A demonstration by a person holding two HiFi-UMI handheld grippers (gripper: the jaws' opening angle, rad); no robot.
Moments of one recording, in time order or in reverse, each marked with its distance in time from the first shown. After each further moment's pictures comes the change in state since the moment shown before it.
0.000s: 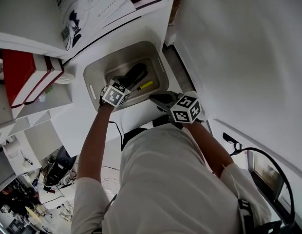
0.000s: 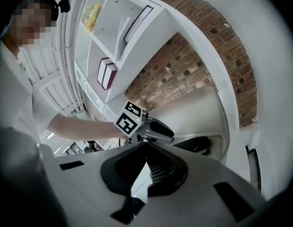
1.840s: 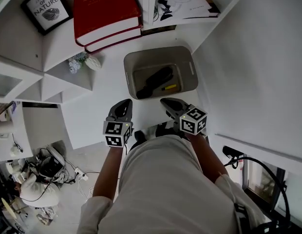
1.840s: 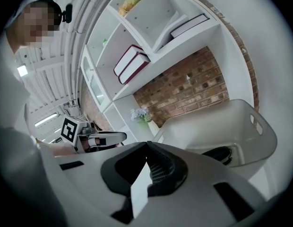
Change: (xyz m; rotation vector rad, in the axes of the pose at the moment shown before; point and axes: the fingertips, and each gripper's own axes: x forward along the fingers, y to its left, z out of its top) left arm -0.260 -0.039 -0.103 -0.437 -0.576 0.365; right arm 0.071 0.126 0.002 -0.127 -0.106 -0.125
